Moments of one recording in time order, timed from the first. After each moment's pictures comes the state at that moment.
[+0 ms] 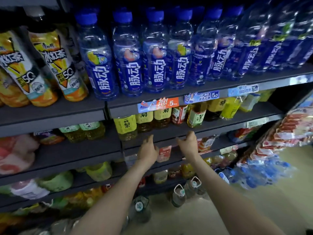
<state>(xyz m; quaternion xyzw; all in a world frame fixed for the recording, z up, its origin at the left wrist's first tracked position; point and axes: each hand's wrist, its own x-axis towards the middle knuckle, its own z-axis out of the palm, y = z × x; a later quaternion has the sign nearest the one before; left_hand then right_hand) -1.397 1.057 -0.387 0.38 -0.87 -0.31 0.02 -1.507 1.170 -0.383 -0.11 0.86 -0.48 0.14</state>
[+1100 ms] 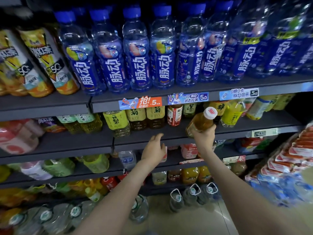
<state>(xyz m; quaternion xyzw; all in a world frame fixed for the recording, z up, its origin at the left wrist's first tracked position) -1.448 1.125 -0.381 0.36 -0.87 -0.31 0.10 -1.605 1.223 -0.371 -0.09 0.79 -0.60 0.09</state>
